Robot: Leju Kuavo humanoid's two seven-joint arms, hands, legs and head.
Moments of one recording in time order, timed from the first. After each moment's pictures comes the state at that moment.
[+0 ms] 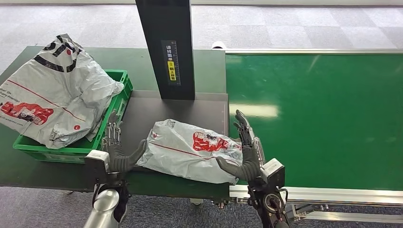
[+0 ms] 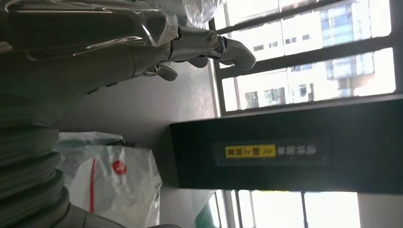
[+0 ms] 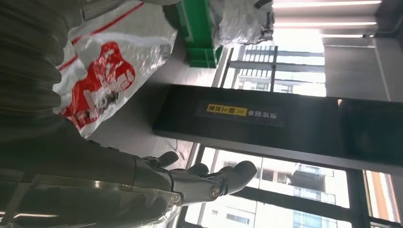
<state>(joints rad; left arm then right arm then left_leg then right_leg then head) -0.16 -0.16 -0.11 -1.27 -0.14 0.19 -0.59 -0.14 0.14 0.26 -1.25 0.12 0.33 -0.59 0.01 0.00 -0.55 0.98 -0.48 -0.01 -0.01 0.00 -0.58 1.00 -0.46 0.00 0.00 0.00</state>
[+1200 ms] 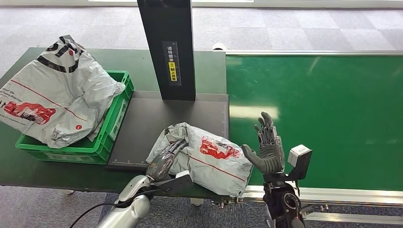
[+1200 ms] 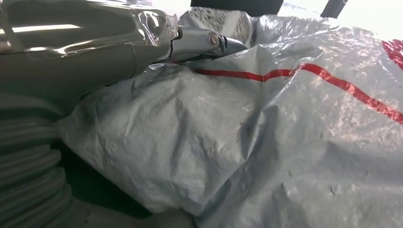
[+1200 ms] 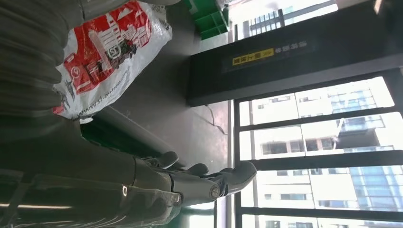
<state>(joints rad) -0.31 -0.12 -0.35 -0.87 -0.93 0.13 -0.30 -0.17 0.16 0.07 -1.19 -0.03 0.38 -0.41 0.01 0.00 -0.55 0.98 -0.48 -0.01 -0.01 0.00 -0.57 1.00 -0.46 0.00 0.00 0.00</state>
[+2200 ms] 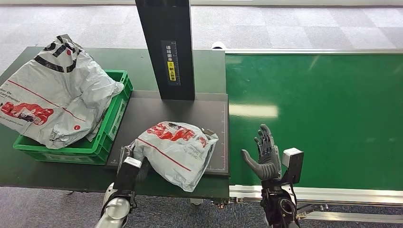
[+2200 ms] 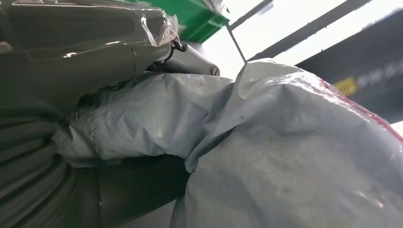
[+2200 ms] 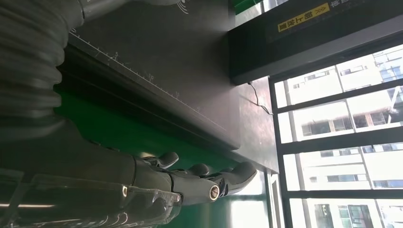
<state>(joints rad) -0.14 -0.16 -0.12 -1.15 -0.36 0.27 -0.57 -0.15 0.16 0.05 -1.09 -0.04 0.30 -0.36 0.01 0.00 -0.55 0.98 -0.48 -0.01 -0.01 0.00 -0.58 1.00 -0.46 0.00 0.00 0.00</state>
